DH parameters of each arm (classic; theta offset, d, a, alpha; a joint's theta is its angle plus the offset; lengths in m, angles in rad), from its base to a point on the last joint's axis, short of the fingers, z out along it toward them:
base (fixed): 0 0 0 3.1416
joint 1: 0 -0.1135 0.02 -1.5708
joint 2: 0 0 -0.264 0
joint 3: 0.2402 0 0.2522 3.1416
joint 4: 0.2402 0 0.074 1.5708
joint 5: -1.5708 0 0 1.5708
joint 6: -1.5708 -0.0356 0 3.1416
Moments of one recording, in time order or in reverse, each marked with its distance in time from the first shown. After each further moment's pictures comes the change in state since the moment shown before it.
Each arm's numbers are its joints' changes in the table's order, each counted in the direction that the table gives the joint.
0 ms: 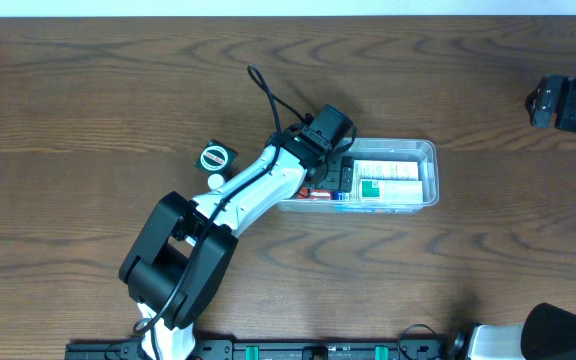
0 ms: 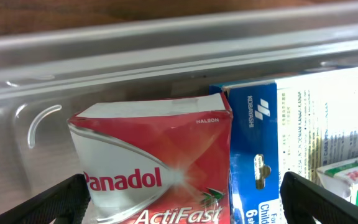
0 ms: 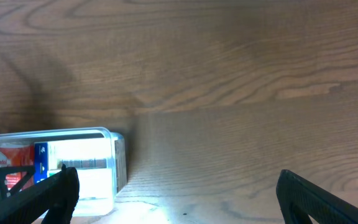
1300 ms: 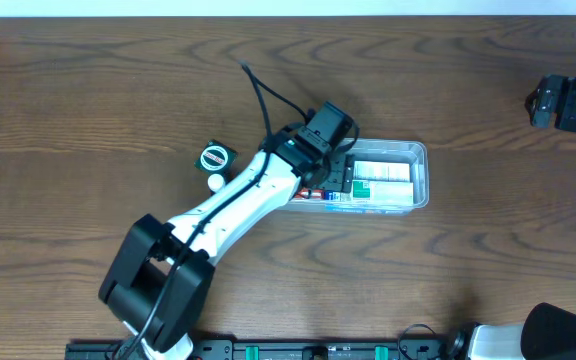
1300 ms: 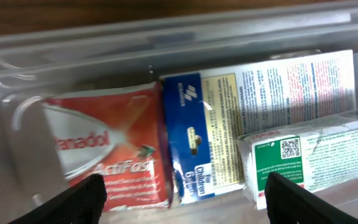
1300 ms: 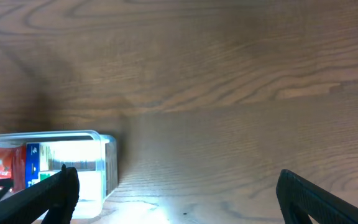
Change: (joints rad) left arm 0.026 0.102 0.000 0.049 -0.019 0.002; right arm 0.000 0.000 0.000 0.001 0.000 0.000
